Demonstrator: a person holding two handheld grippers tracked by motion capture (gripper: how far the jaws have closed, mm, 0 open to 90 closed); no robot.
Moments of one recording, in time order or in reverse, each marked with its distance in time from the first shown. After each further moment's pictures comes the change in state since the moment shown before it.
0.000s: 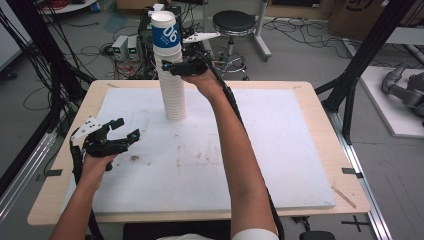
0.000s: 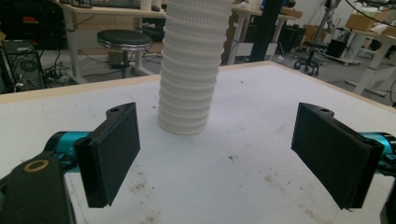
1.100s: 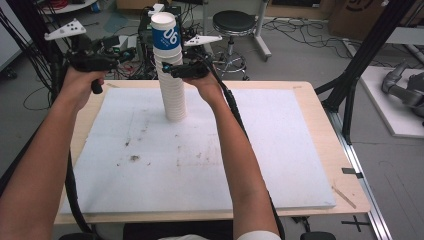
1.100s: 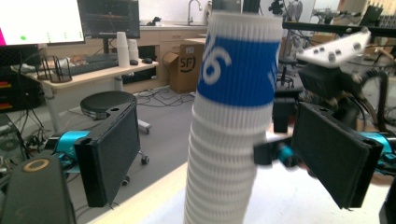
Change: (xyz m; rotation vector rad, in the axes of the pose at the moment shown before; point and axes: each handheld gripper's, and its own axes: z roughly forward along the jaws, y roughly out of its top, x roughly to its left) left arm 0.031 0.215 0.058 -0.064 -0.137 0.136; right arm 0.003 -0.006 -0.005 -0.033 0.019 0.000
